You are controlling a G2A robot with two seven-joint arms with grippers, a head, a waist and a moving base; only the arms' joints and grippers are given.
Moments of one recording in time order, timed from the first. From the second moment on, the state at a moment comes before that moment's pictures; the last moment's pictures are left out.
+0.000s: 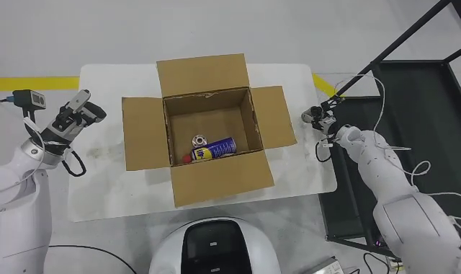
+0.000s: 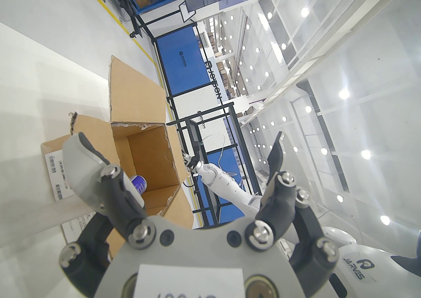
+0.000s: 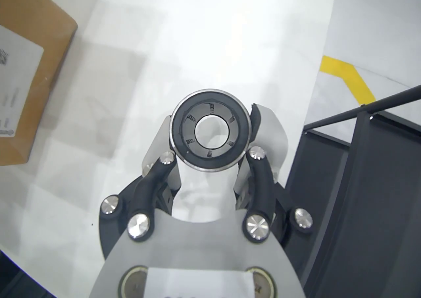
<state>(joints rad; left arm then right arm) 1.31 -1.11 -1.77 -1.58 -0.29 -0.27 -0.88 -0.75 -1.03 1.08 -0.39 -1.07 -0.73 -0.20</state>
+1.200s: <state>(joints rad) 1.31 -1.11 -1.77 -1.58 -0.29 -0.27 -0.88 -0.94 -0.93 1.16 -1.35 -1.14 -0.87 -0.03</state>
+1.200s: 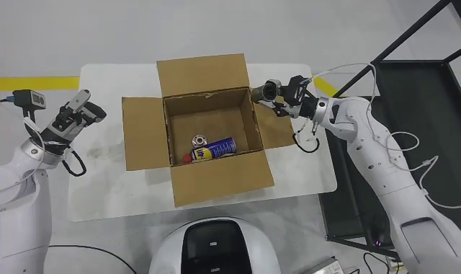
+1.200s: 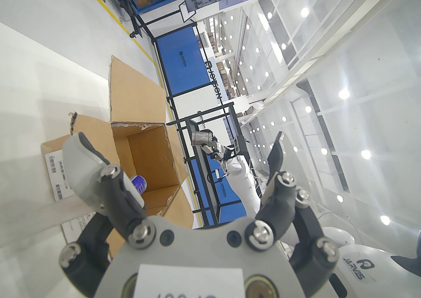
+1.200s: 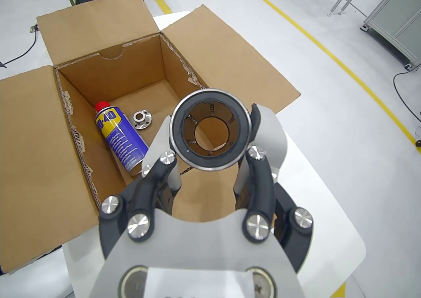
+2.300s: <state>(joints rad) 1.31 -1.11 -1.77 -1.58 -0.29 -0.27 -0.88 -0.51 -1.23 0.55 -0.90 -1.15 -0.91 0.10</state>
